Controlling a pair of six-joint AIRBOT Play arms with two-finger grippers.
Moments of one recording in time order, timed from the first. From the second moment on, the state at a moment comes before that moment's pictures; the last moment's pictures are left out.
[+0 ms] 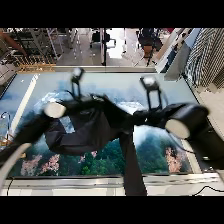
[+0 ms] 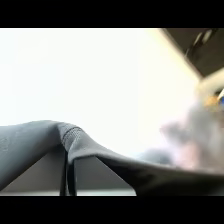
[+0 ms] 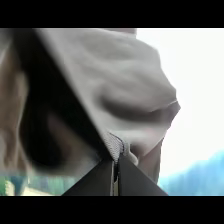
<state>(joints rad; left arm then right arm) -0.45 -1.29 1.32 0.72 -0.53 -1.04 0.61 -1.06 1.40 -1.70 1.22 1.95</state>
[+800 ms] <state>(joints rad) -0.38 -1.20 1.44 1.14 -0.89 -1.55 0.60 -1.33 1.78 -1.69 1.39 1.91</state>
